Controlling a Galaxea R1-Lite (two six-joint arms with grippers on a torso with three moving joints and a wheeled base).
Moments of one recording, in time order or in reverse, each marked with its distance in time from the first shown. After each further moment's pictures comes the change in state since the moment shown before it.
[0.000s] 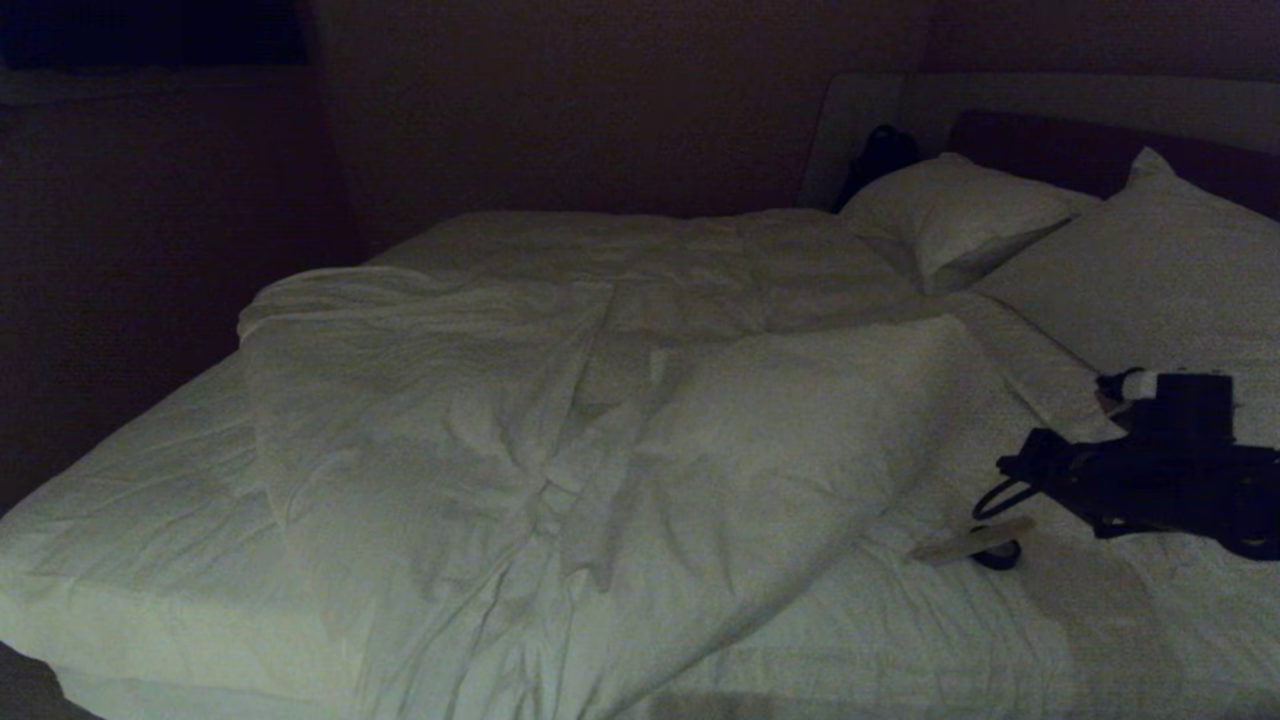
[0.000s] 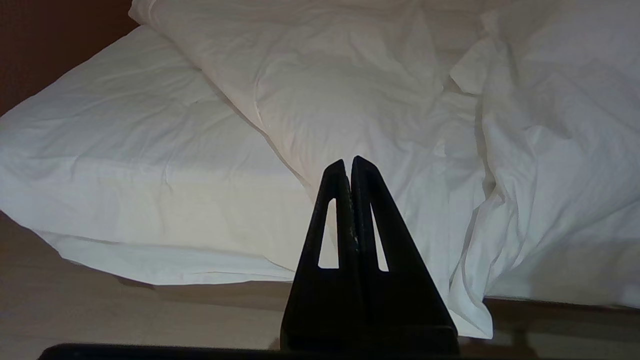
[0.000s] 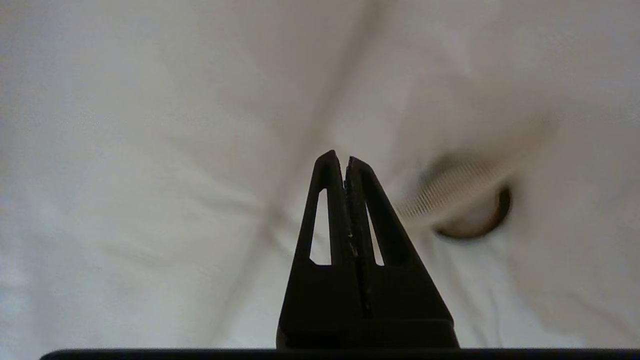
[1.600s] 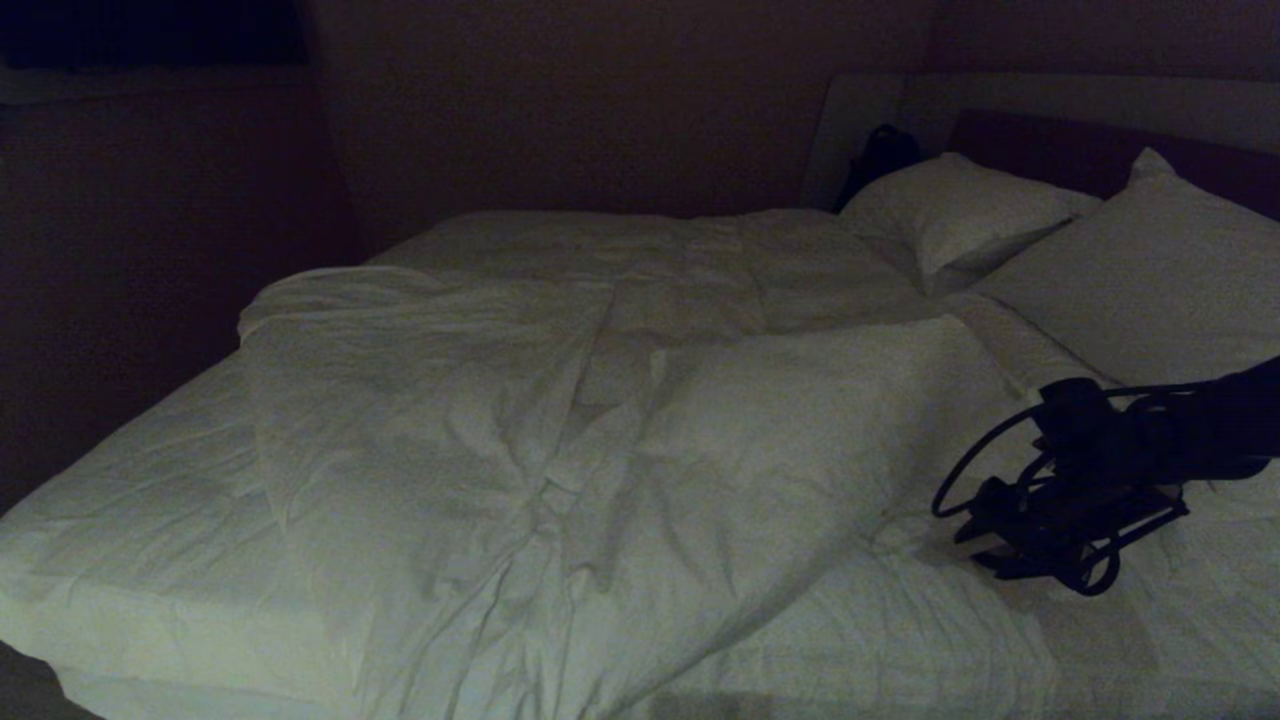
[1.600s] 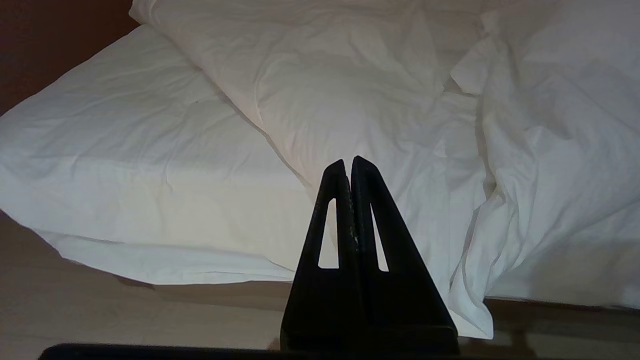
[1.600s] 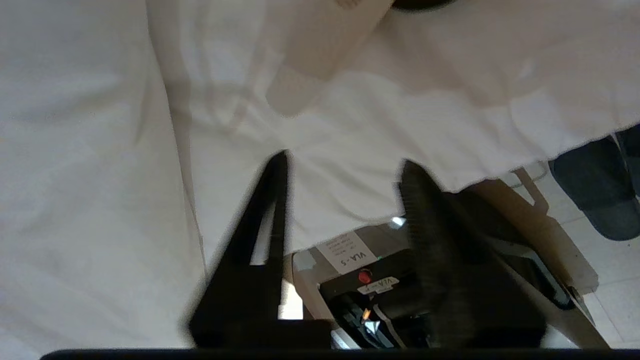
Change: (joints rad) left arm 0.000 0.000 0.000 0.000 -0.001 0.000; right arm 0.106 0.124 -0.307 0.791 -0.094 0.234
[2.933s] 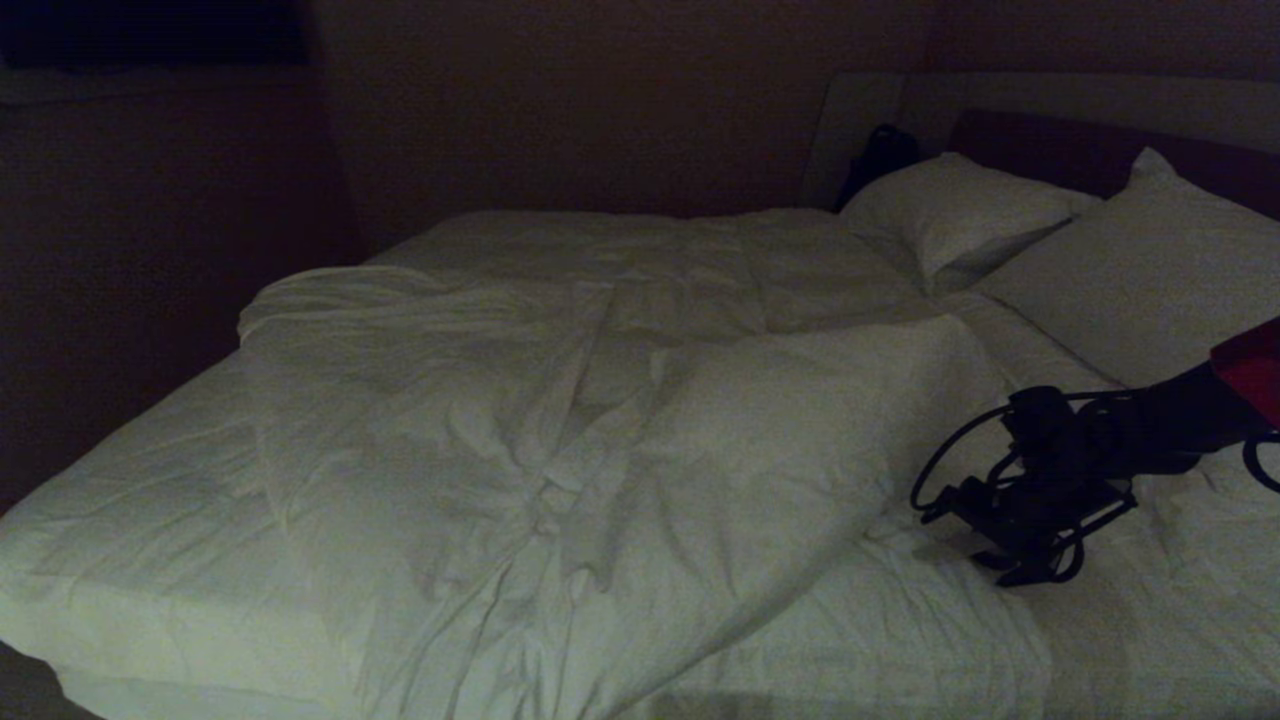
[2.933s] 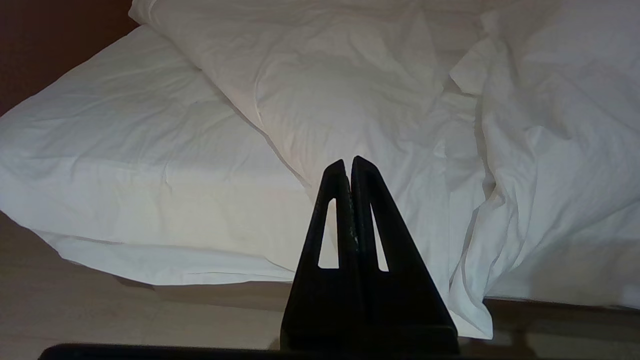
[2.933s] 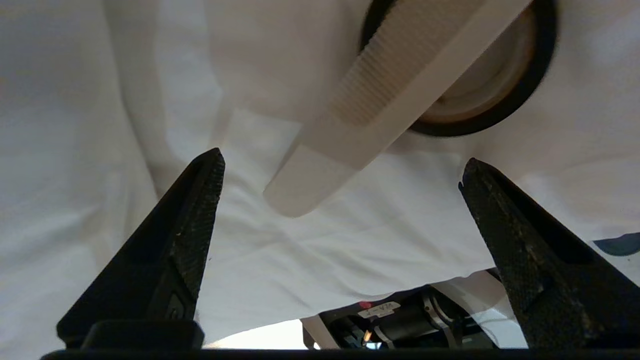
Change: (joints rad) left arm 0.000 0.000 -0.001 0.000 0.000 0.000; right arm -0.023 0.172 -0.156 0.006 -0.014 -0.013
